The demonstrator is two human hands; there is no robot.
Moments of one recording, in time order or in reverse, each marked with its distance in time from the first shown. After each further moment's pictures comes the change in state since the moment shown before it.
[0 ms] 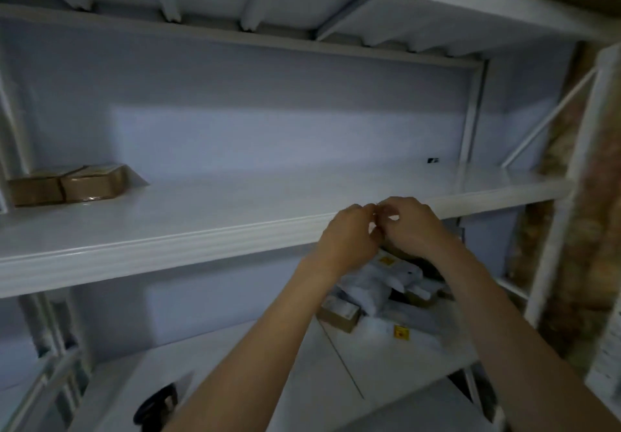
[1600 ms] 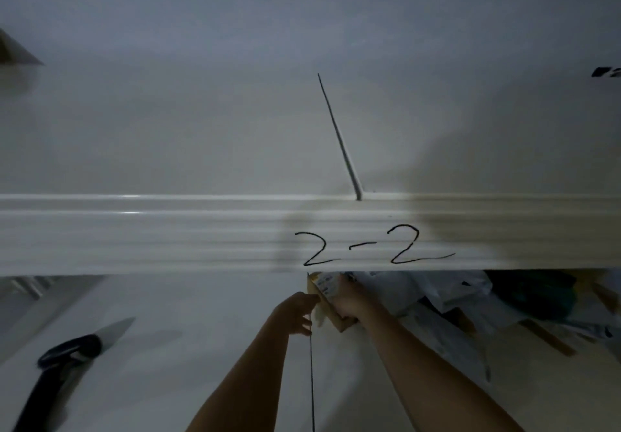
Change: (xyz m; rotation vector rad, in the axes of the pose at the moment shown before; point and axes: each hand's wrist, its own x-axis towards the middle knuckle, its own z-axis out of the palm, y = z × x) left_hand 0.081 -0.317 0.351 -0.923 -0.131 -1.473; right_hand 0.245 0.324 0.360 0.800 -1.538 0.334
